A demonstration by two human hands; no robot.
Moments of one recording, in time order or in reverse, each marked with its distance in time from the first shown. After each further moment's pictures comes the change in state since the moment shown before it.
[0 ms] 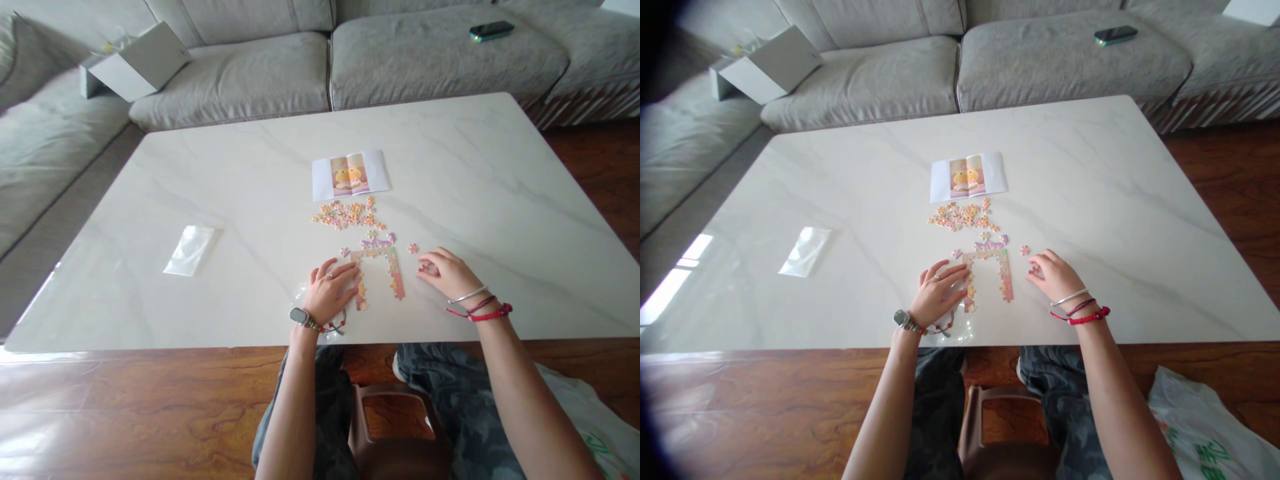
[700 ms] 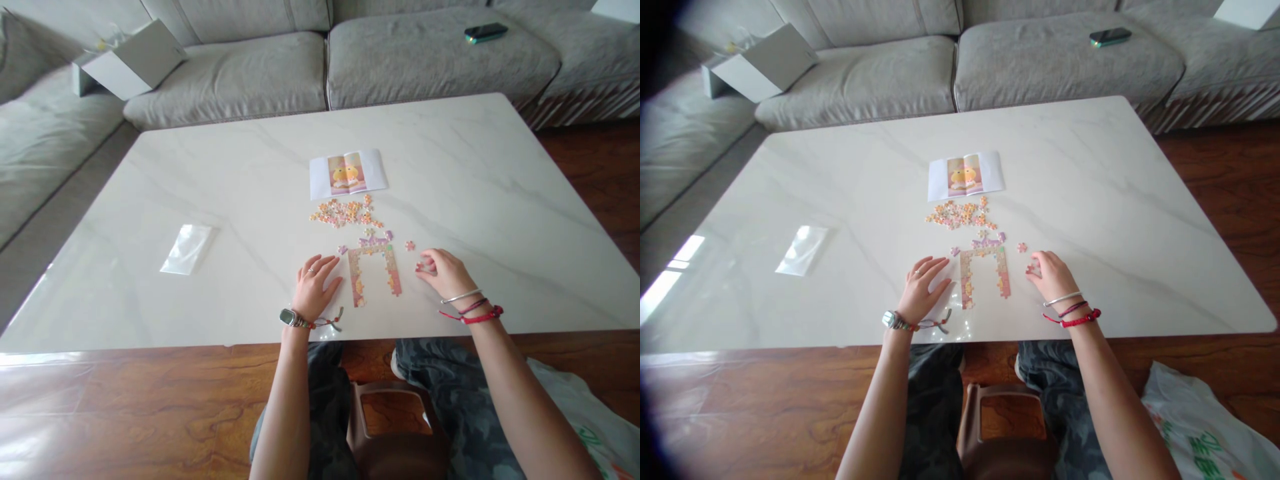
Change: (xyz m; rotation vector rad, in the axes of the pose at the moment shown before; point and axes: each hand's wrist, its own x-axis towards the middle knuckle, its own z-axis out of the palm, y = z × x) left_hand -0.007 -0.014 -0.002 0.046 0.175 -0.072; right_hand -0.008 -0.001 0.009 0.022 0.123 0.102
